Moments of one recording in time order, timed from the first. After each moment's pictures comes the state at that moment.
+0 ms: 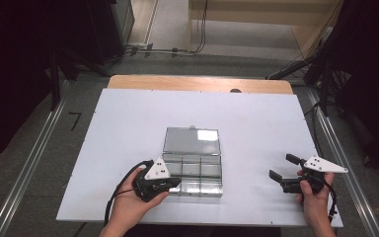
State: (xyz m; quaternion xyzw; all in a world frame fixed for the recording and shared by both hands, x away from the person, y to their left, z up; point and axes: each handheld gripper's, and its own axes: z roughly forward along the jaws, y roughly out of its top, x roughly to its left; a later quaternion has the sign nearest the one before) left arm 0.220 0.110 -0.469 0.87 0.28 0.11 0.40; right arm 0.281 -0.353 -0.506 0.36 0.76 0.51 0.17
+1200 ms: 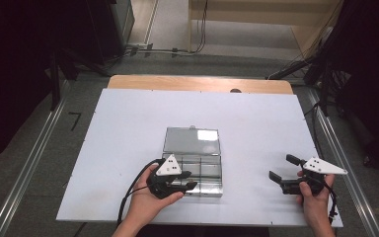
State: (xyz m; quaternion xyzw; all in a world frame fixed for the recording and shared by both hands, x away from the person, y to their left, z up) left arm 0.234 0.087 -0.481 0.84 0.29 0.07 0.46; right arm 0.277 -0.352 -0.507 0.36 0.76 0.51 0.18
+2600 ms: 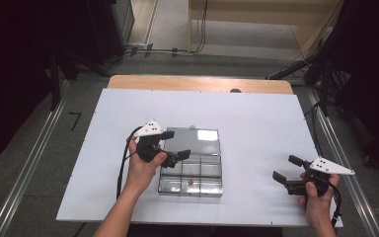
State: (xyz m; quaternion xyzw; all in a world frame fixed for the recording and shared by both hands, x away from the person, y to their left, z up) left arm 0.303 0.125 -0.448 0.76 0.33 0.08 0.56; right arm 0.275 -0.362 -0.502 0.37 0.75 0.53 0.15
